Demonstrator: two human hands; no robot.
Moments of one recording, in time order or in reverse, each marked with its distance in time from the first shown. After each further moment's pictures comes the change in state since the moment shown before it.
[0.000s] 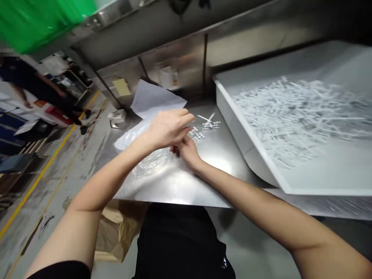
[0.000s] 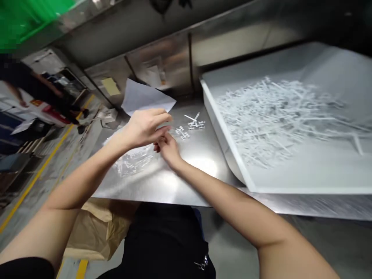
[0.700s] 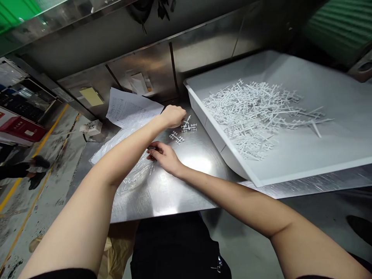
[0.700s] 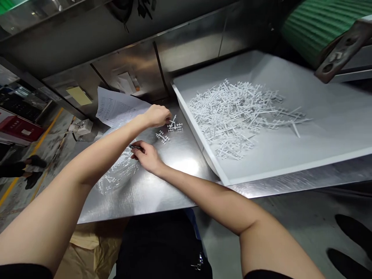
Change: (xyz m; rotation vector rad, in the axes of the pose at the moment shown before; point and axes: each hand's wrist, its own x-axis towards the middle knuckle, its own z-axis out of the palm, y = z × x) left_hand 0.139 -0.019 0.099 0.150 -0.456 0.008; right_hand 0.004 0.010 -0.004 -0.046 -0.143 -0.040
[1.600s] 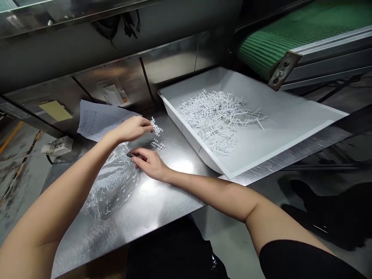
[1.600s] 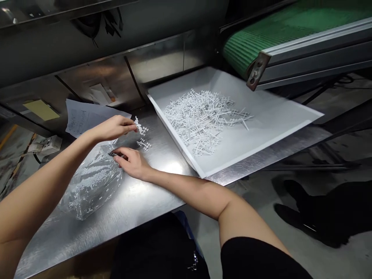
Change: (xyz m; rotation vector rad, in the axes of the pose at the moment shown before) left_hand -0.071 -0.035 -0.023 -0.282 -0.010 -0.063; right_hand 0.003 -0.017 -0.014 -0.315 0.029 -0.178
